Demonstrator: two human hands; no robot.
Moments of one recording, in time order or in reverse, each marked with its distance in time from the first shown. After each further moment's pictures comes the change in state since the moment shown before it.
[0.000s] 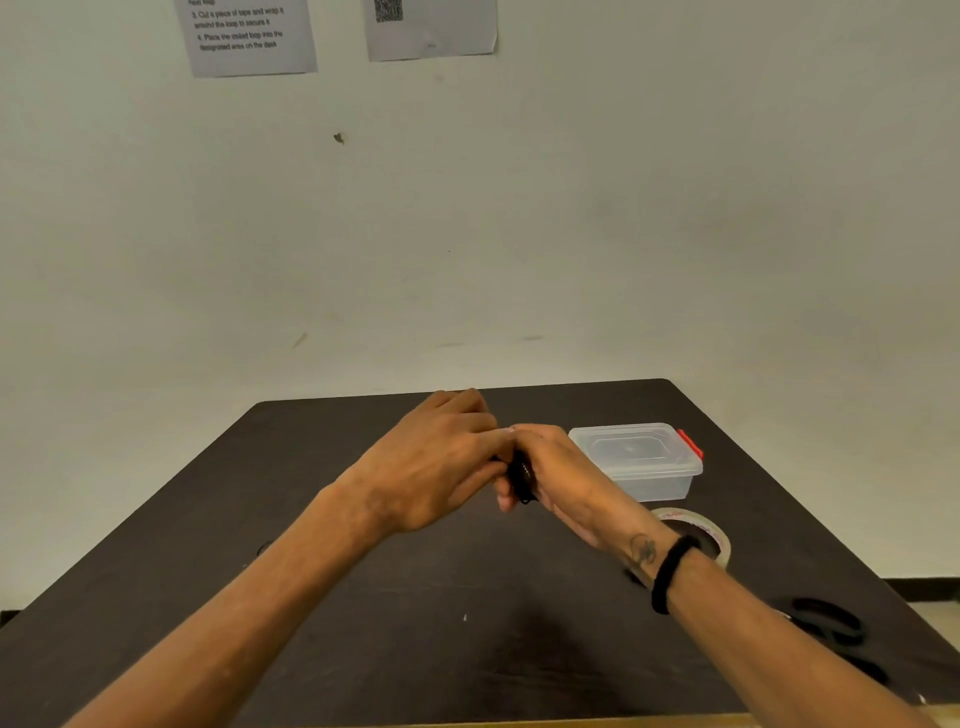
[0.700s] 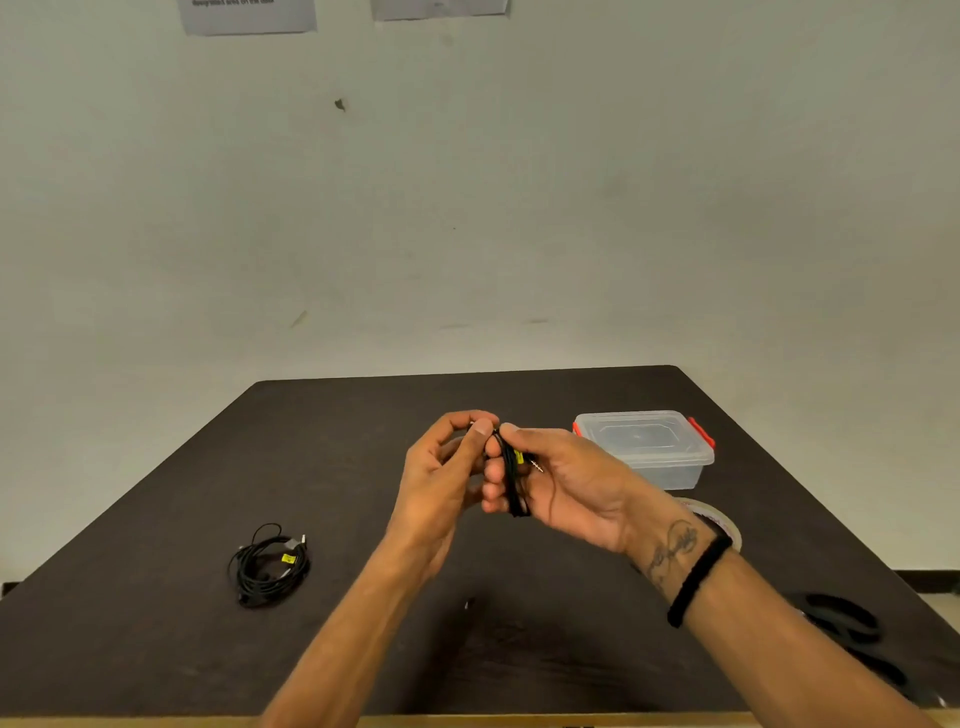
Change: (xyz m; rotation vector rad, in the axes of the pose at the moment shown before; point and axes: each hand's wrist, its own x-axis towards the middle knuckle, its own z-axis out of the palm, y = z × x) left_hand -0.008 0.044 0.065 -1.649 0.589 -0.889; right_hand -0.006 0.005 0.001 0.575 -0.227 0.235
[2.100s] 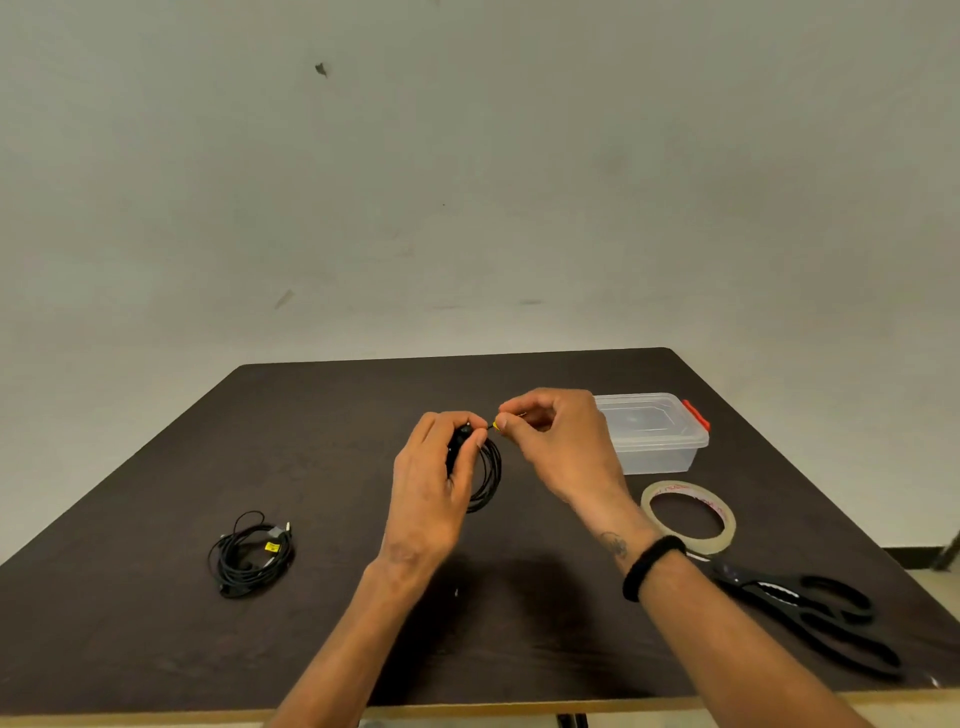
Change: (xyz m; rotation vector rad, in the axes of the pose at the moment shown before) left_hand 0.016 -0.043 -0.019 0.866 0.152 0.597; right_hand 0.022 0.013 -0.017 -0.924 0.701 -0.415
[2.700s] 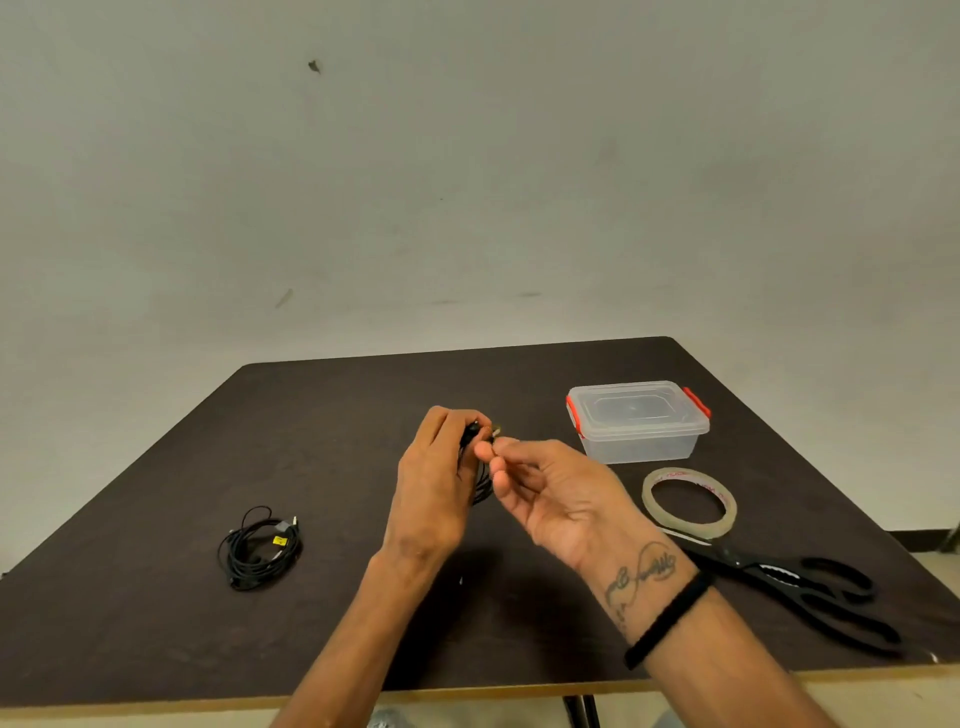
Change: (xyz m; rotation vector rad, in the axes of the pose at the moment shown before) left_hand -0.005 0.001 -0.005 0.102 -0.126 0.053; right_hand -0.045 -0.022 0.003 1.084 -0.177 0.788
